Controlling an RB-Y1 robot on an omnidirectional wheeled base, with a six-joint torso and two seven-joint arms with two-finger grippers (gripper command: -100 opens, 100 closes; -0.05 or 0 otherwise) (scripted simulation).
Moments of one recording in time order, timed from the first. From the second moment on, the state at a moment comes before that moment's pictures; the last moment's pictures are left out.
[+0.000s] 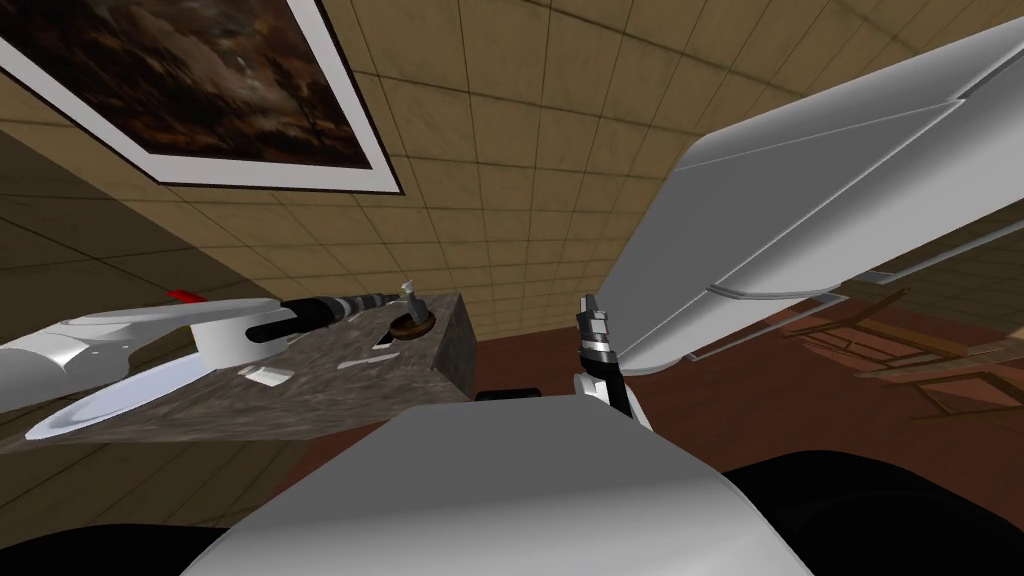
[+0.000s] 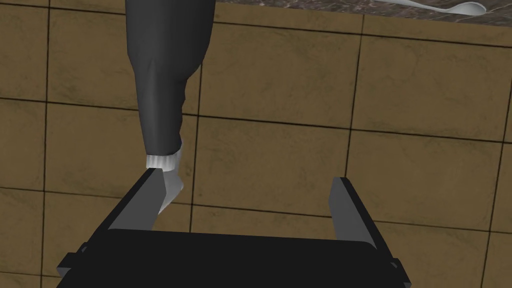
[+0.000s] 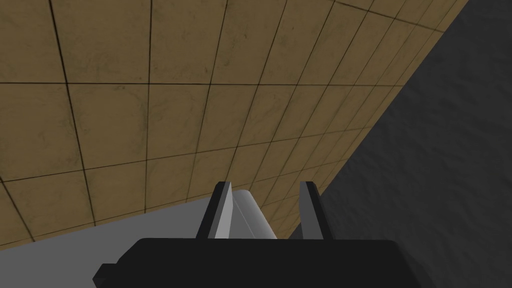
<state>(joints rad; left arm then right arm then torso) 0.58 1.81 0.11 -1.71 0.08 0.07 0.21 0.54 0.00 -0.01 -2.21 0.01 -0.47 0.11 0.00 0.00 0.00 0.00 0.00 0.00</state>
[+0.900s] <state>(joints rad) 0.56 1.77 0.08 -1.49 0.06 -0.12 0.21 0.54 0.00 -0.01 -2.21 0.01 -0.47 0.11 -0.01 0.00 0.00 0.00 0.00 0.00</state>
